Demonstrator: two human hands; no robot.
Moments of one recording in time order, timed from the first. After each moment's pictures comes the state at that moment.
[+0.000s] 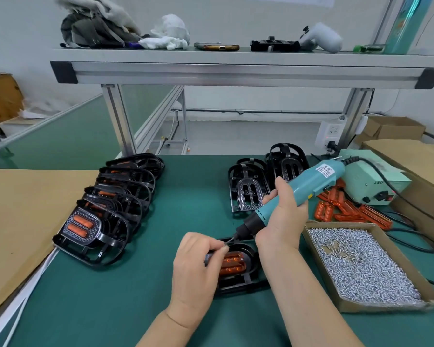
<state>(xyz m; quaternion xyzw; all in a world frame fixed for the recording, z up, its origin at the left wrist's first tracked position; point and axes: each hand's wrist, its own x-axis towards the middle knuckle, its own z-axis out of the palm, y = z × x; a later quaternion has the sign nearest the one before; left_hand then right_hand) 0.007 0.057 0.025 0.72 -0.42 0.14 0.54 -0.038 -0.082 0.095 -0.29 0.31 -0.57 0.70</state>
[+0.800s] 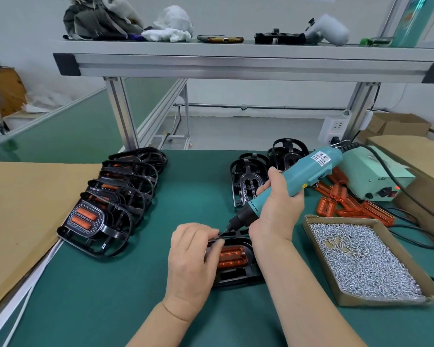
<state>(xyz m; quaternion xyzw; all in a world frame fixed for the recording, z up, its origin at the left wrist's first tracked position) 0.018 0.062 0.018 0.71 -0.46 0.25 0.47 -0.028 -0.072 0.101 -0.33 0.30 -0.58 0.69</state>
